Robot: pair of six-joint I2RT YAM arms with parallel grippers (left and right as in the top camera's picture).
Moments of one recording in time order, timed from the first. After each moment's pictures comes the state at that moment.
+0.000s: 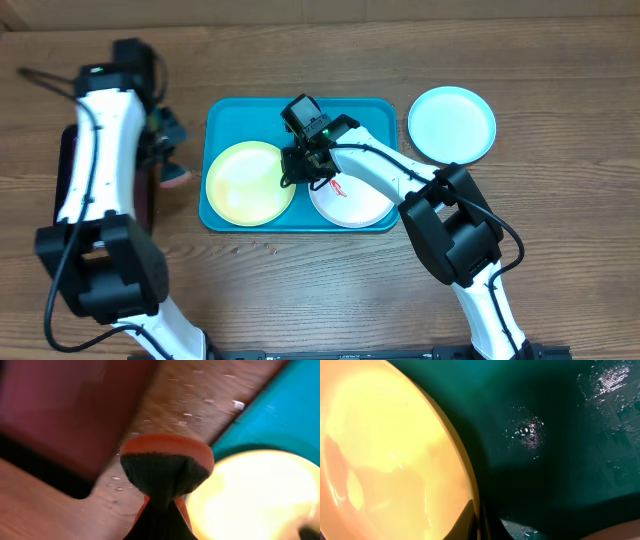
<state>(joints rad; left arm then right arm) 0.17 1.90 1.72 -1.32 -0.14 -0.48 0.68 2.28 1.72 -0.67 -0.26 0.52</state>
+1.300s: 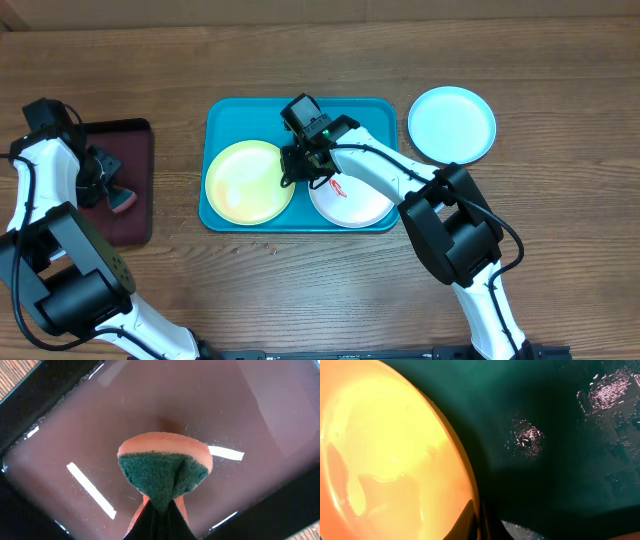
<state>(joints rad) 0.52 1.93 1.42 -0.85 -0.11 -0.46 0.68 2.28 1.72 -0.64 -0.25 0.51</state>
